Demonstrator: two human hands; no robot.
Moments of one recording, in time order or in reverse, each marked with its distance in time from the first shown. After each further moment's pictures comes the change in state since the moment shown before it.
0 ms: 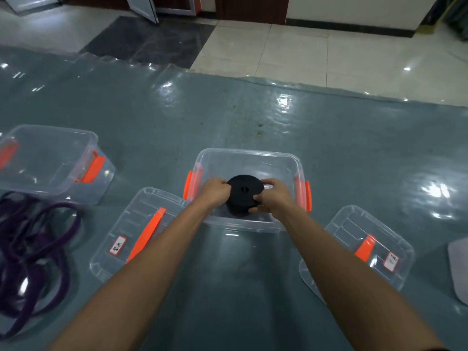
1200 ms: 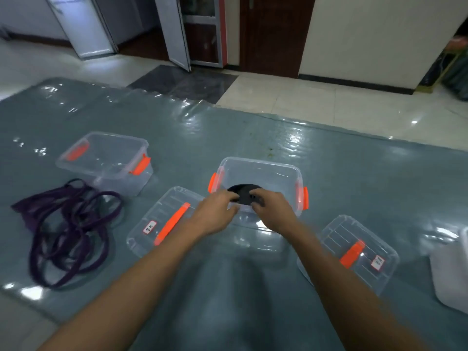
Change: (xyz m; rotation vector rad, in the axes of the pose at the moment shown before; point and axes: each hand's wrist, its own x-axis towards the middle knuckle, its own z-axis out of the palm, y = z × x) left_hand -0.161 -0.032 -0.034 0.307 0.183 0.485; right_hand -0.133 0.024 -0.007 -0.889 0.008 -0.861
